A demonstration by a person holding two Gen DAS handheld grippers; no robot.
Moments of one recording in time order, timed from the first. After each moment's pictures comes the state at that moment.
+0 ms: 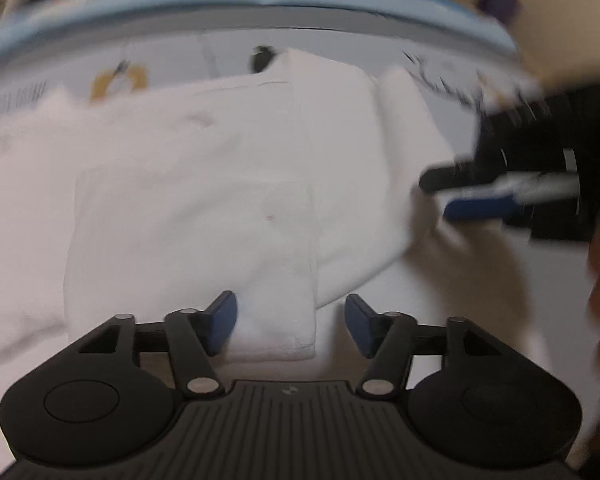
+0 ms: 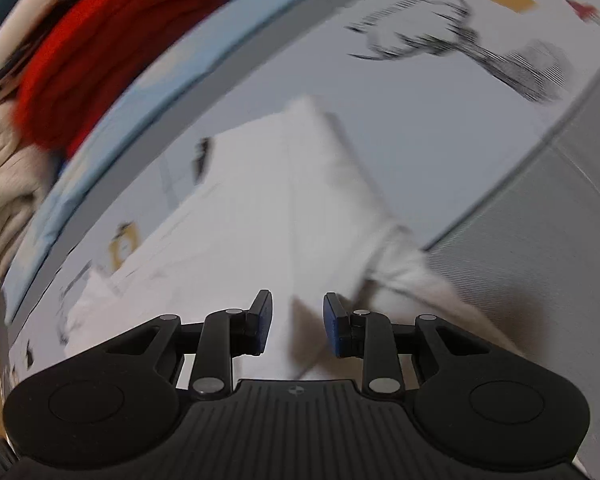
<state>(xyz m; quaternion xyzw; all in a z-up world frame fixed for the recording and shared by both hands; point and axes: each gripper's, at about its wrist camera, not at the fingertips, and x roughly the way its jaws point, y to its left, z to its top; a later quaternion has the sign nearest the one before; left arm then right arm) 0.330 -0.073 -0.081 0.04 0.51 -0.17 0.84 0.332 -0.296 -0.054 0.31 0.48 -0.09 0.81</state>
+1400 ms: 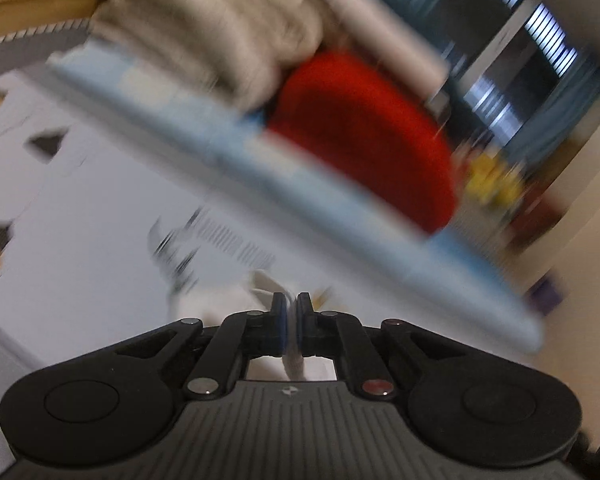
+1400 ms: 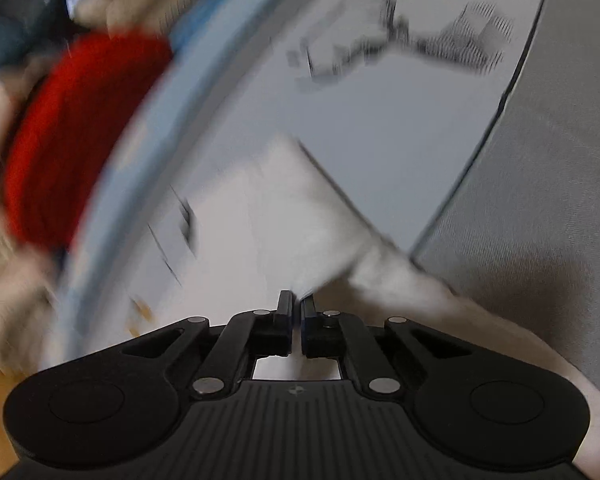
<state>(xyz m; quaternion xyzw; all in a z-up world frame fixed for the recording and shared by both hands) 0.341 0.177 0.011 -0.29 0.29 0.00 0.91 0.314 -0.321 -0.044 0.44 0.38 -0.14 0.80</state>
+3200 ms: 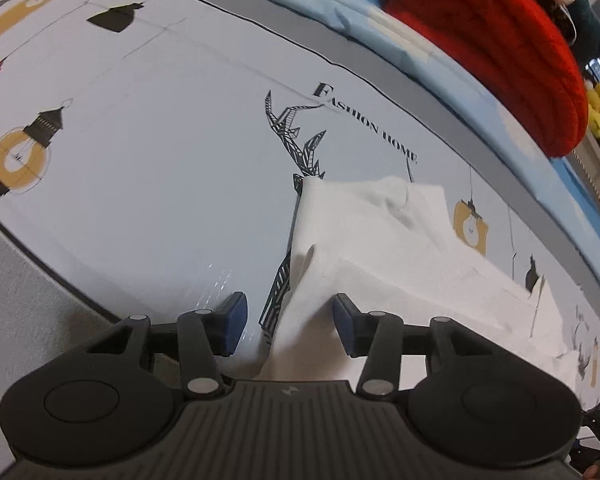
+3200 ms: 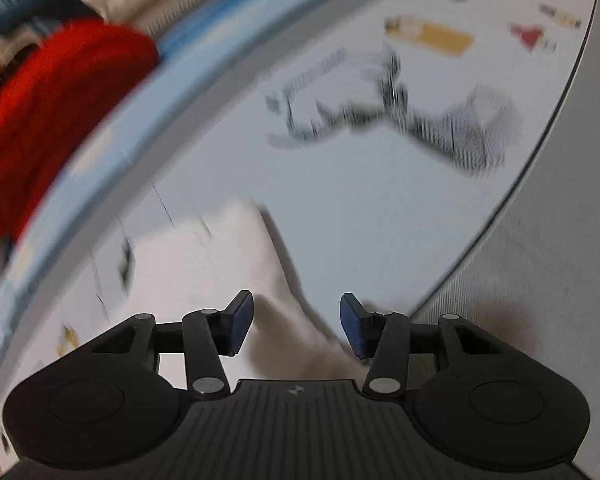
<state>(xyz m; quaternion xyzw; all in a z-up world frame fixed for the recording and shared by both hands) 0.401 0.184 -0.079 -0.25 0.50 0.10 0.82 0.377 -0.350 -0.072 0.30 0.45 -0.17 0.83</state>
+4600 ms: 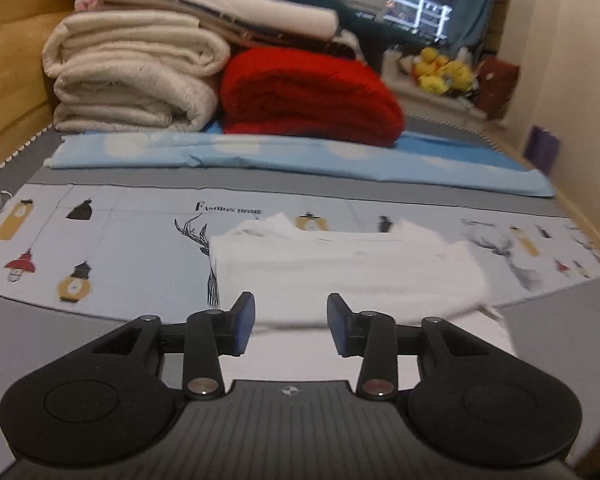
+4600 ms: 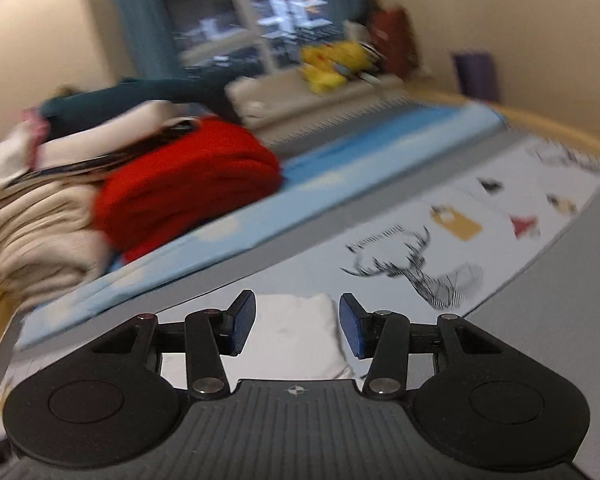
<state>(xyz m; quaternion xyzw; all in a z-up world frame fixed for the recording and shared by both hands) 0.165 0.093 0.093 -0.04 0.33 -0.04 0.94 0.179 -0.313 0.103 0.16 0.24 -0.06 0.96</state>
